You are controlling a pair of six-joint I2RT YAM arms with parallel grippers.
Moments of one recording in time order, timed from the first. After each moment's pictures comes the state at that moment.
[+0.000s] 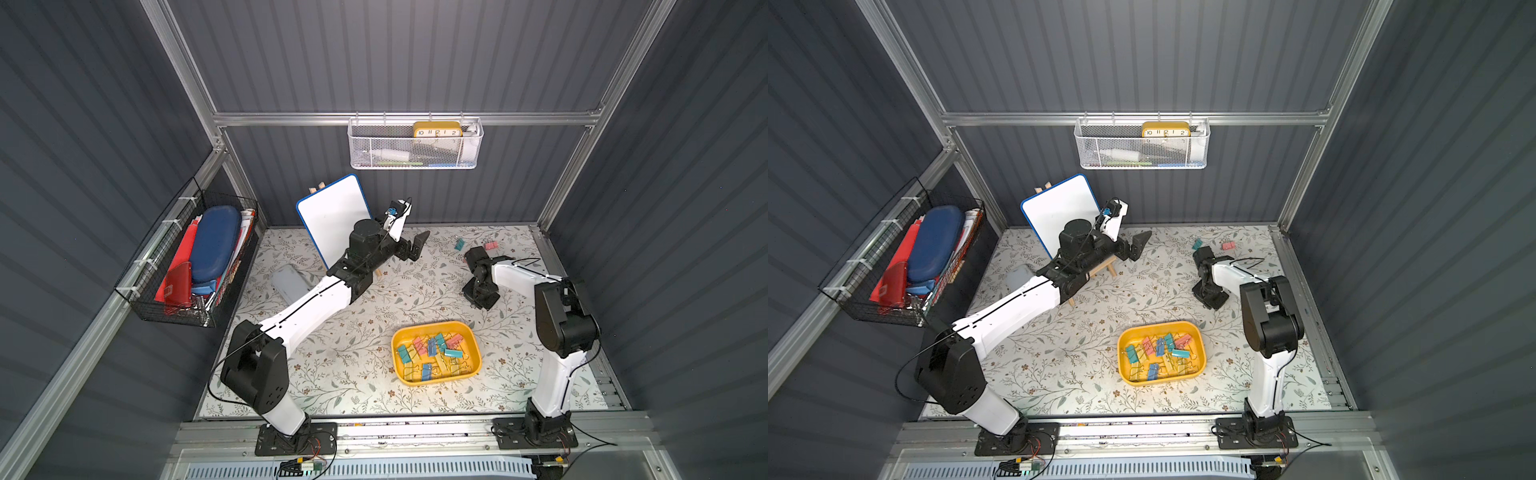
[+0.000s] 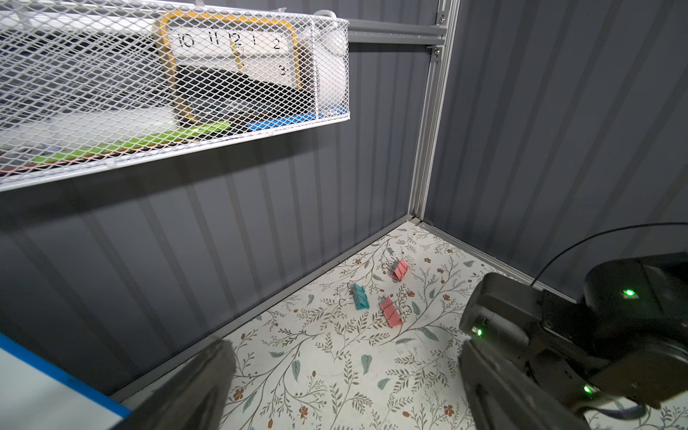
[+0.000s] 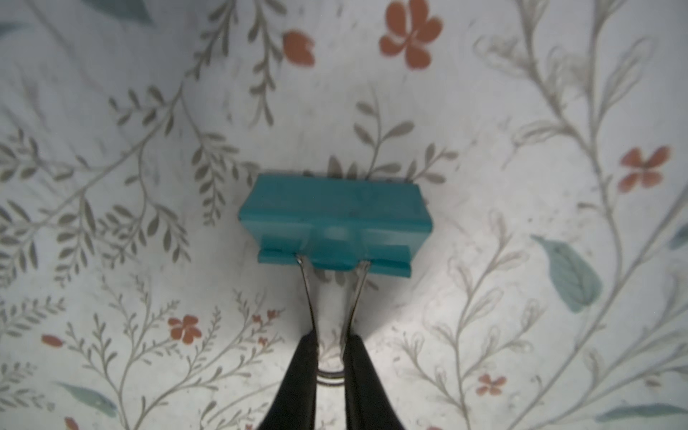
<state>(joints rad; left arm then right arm) -0.62 1.63 1.33 0.22 0.18 0.08 0.27 1.95 1.30 -0.77 0.11 1.03</state>
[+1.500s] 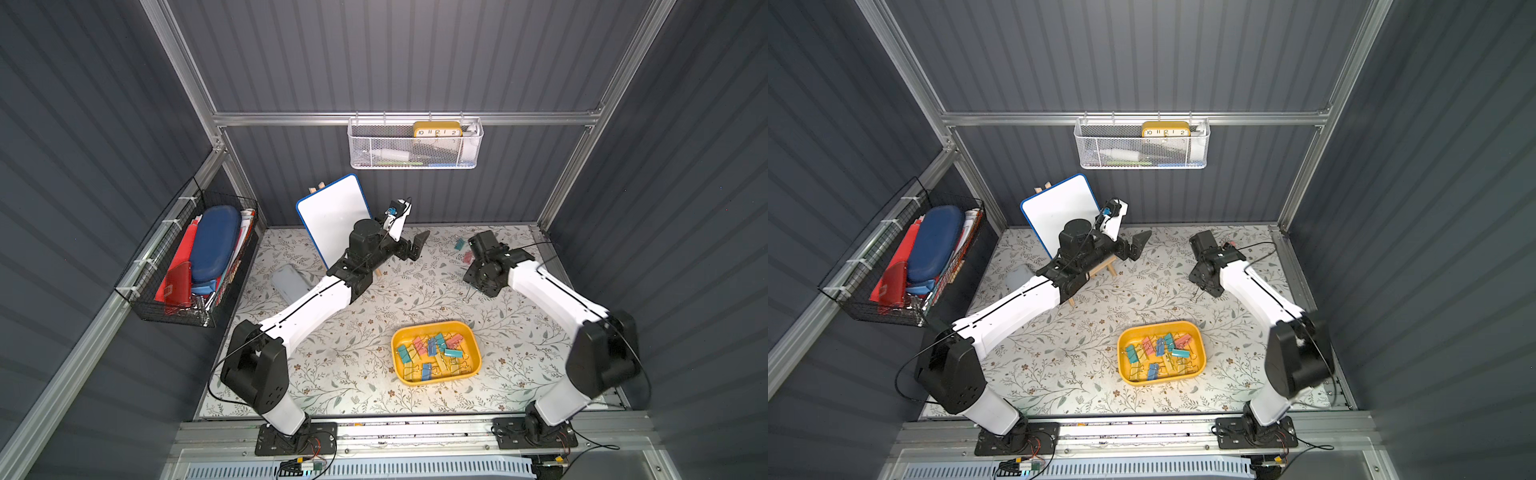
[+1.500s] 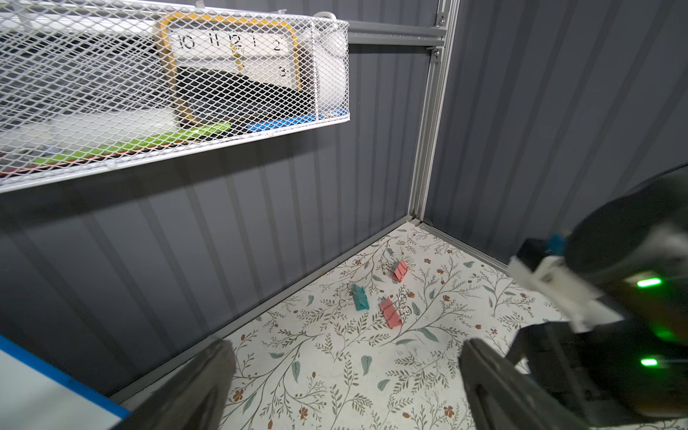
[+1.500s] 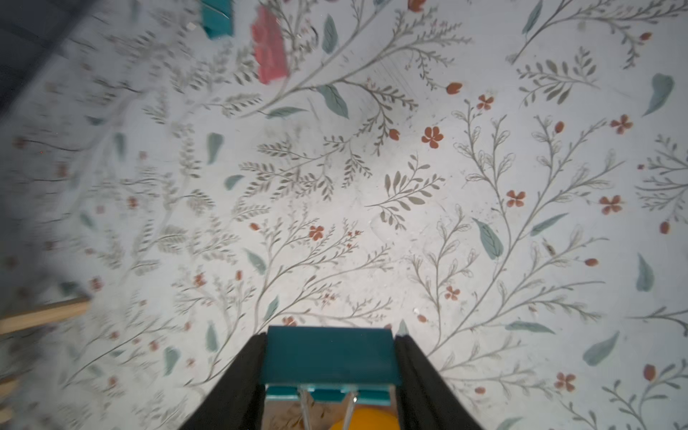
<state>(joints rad) -0.62 1.63 1.33 0.23 0.18 0.08 0.35 1.53 1.30 -0.83 0.19 0.94</state>
